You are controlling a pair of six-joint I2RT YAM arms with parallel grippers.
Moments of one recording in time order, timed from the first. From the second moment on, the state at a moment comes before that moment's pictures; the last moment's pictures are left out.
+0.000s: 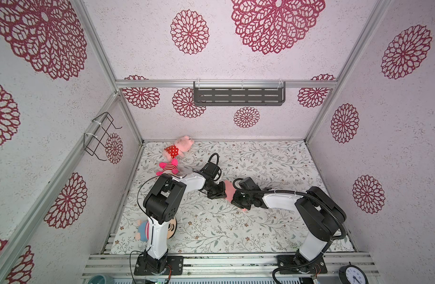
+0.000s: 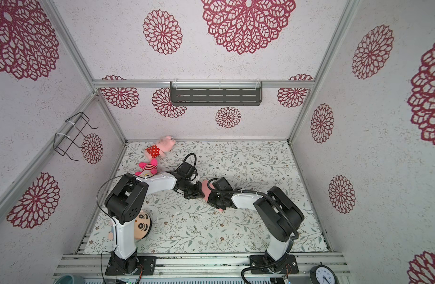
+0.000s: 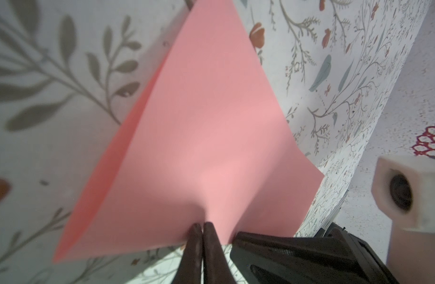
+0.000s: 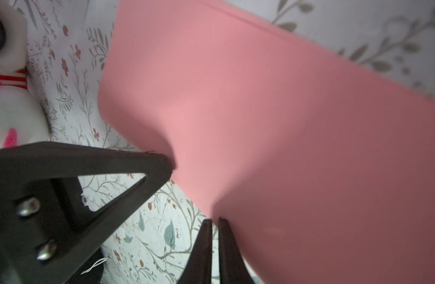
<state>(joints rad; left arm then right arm) -0.55 2.03 1.24 -0.40 0.48 -0.66 0.72 1.73 0.85 -0.09 -0.21 1.05</state>
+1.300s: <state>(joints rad) -0.55 2.04 1.26 -0.43 0.48 -0.64 0.72 1.71 0.89 -0.19 -0.19 0.98</state>
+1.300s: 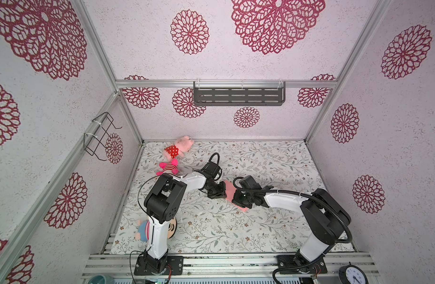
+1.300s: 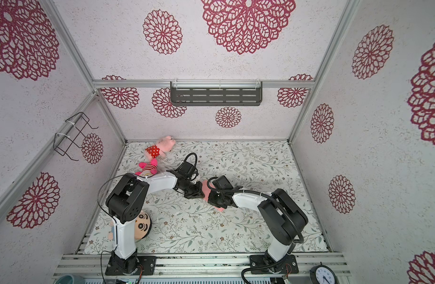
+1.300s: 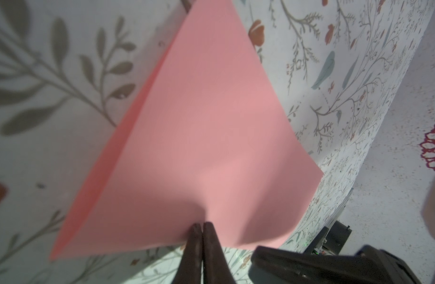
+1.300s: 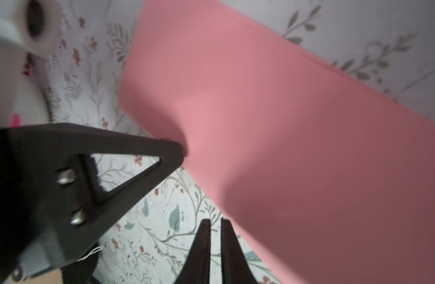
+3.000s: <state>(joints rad) -0.55 2.07 1.40 -0.64 0.37 -0.51 0.71 1.68 0.89 -0.31 -0.16 0.91</state>
